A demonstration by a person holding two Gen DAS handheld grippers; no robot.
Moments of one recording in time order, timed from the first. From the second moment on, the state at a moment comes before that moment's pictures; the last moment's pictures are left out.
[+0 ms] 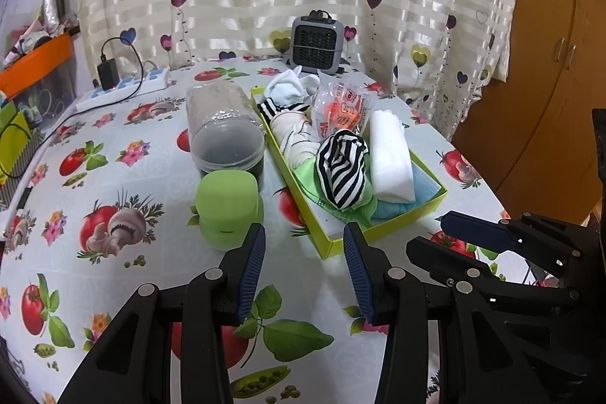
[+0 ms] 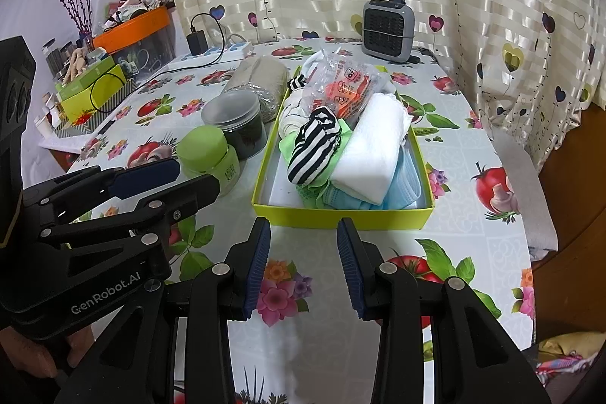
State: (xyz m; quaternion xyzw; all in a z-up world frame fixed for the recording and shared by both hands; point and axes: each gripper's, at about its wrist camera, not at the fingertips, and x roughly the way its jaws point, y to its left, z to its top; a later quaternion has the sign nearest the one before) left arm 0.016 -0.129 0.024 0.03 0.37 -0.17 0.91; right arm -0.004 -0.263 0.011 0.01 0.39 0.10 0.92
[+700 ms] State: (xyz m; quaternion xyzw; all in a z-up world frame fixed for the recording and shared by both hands) left arm 0.014 -0.129 0.027 0.03 0.37 -0.17 0.91; right arm -0.002 -0.264 0.013 0.01 0.39 0.10 0.92
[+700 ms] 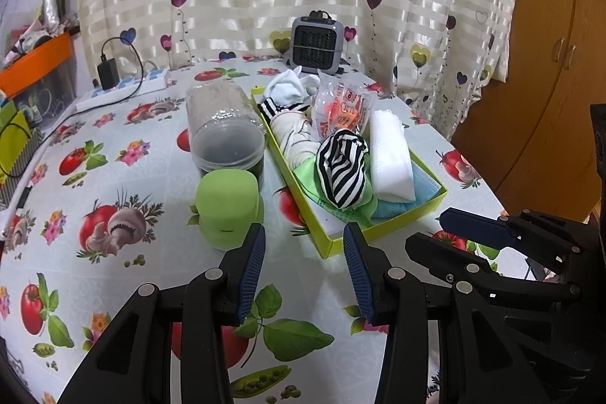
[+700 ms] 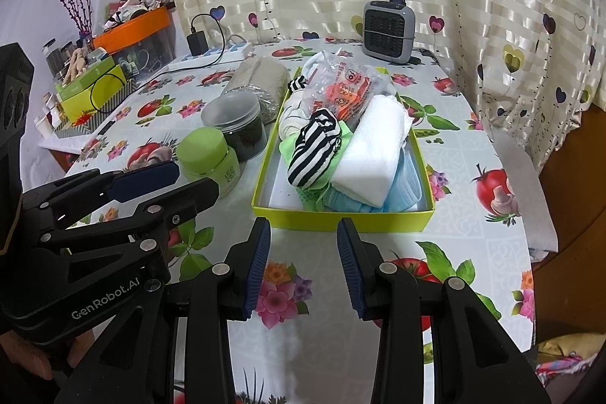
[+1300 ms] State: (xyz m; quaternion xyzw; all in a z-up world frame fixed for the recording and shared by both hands) left arm 0.004 -0.133 0.028 0.07 0.33 -0.14 0.93; right arm -0.002 -0.263 0.012 0.01 0.39 0.10 0.92
